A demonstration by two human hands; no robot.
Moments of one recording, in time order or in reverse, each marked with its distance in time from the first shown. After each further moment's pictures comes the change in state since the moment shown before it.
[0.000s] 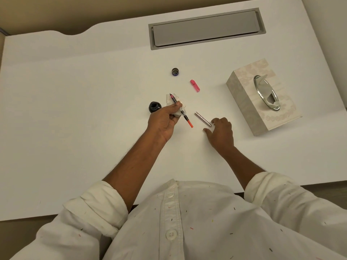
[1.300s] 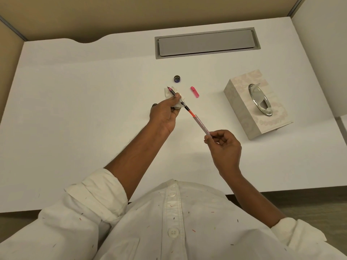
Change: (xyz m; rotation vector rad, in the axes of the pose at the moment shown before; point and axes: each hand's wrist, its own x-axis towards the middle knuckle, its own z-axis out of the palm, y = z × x) left_hand -0.028 0.011 0.023 -0.115 0.004 0.110; right_hand -0.103 -0.034 -0.058 0.965 0.208 0.012
